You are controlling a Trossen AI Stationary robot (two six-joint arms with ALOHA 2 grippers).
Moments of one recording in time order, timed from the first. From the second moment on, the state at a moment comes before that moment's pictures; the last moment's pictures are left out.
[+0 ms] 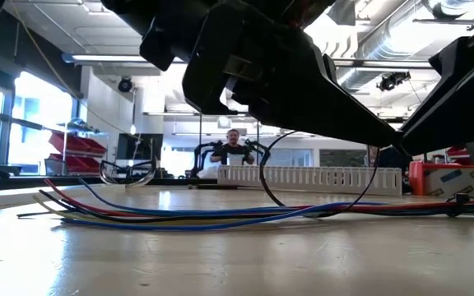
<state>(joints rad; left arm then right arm) -0.30 2.13 1.31 0.25 0.09 0.32 0.83 1.93 1.09 -0.30 0.83 0.83</state>
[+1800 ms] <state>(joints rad) -0.30 2.12 1.31 0.22 0.04 0.33 0.98 1.97 1.07 -0.35 0.89 1.37</state>
